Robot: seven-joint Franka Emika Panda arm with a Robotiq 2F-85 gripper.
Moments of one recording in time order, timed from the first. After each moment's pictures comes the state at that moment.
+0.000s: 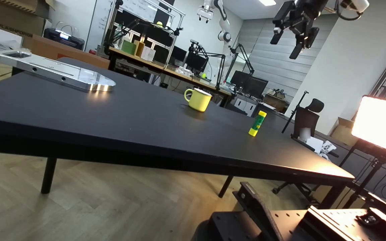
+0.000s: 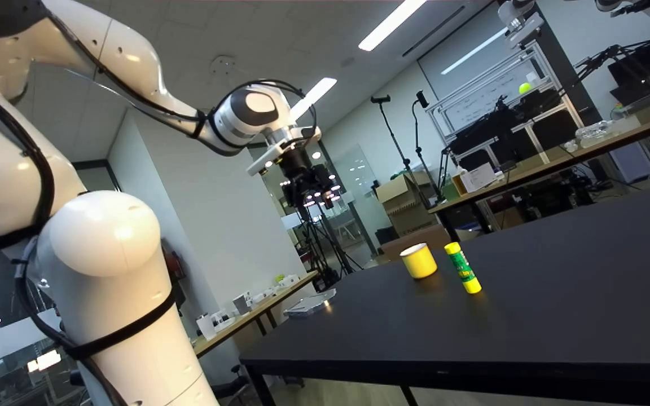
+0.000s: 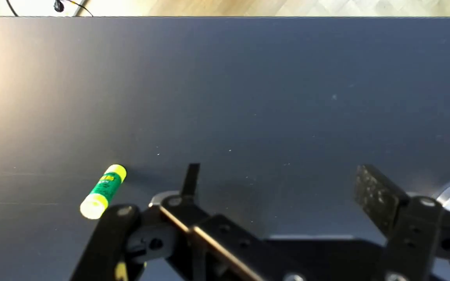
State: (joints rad) arm 0.02 -0.34 0.05 -2.42 0.08 2.11 0.04
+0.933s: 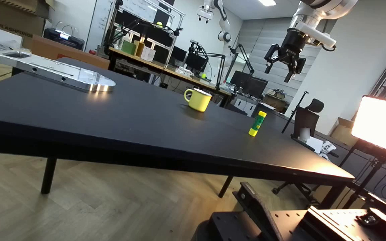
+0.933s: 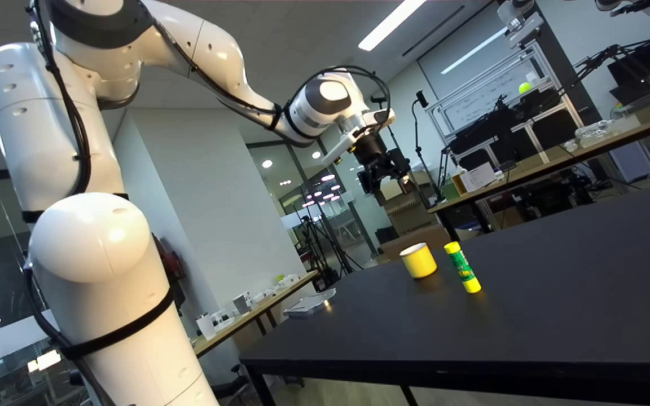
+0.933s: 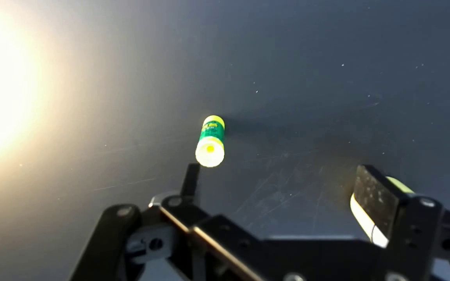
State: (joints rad) arm -0.09 0.07 -0.08 -2.11 -0.01 2.20 0.12
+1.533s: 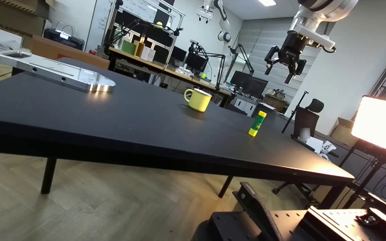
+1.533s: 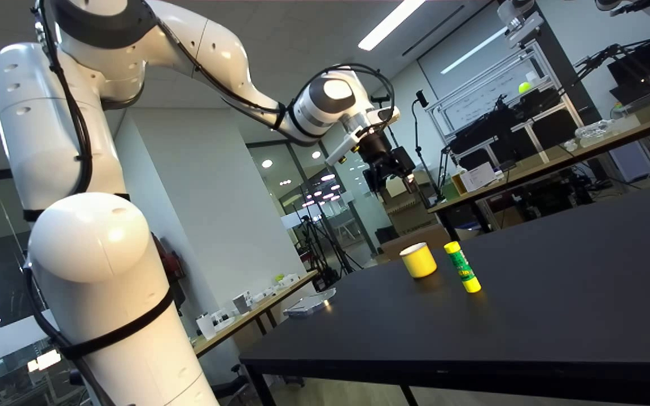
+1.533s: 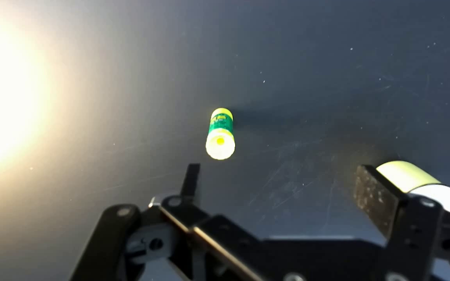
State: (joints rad) arm -0.09 0.09 -0.09 -2.09 0.00 2.22 0.15
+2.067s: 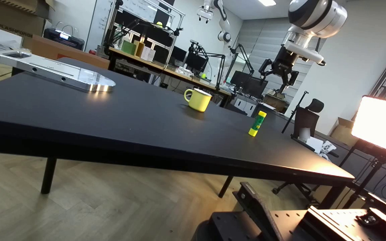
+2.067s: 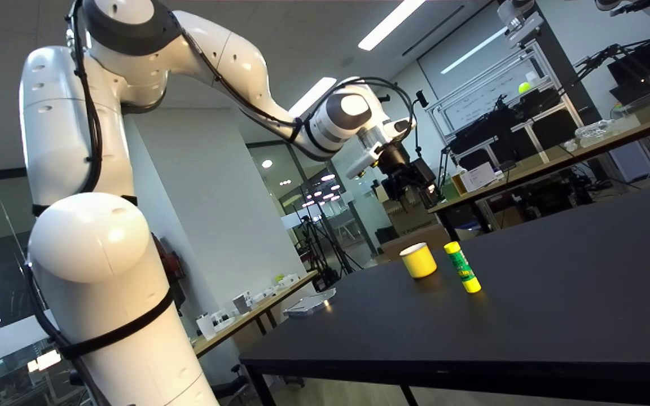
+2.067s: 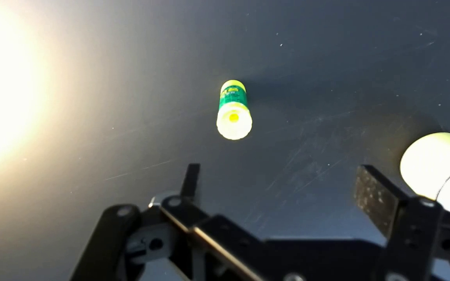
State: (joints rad) arm -0.09 0.20 -0.12 -2.08 -0.02 2.38 0.20
